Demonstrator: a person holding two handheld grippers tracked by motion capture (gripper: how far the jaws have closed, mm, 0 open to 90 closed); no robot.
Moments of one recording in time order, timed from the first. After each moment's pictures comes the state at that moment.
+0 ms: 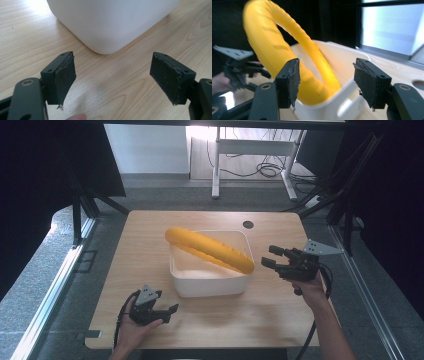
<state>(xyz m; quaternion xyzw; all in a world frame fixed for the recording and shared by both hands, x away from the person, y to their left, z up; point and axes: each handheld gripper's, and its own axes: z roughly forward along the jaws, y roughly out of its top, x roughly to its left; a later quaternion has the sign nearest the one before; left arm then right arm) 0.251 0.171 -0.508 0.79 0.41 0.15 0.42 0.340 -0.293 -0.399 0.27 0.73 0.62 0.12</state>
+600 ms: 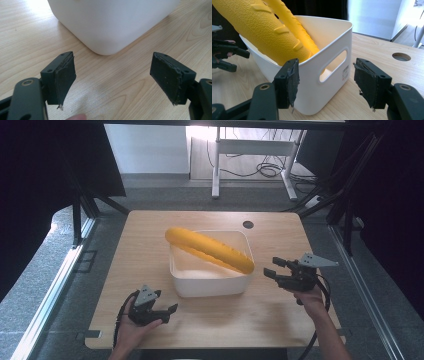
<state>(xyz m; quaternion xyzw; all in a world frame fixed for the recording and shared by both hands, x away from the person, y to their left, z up) 0.249 0.172 -0.506 0.79 0.41 0.16 0.42 0.334 -0.302 -0.439 0.31 0.75 0.57 0.15</state>
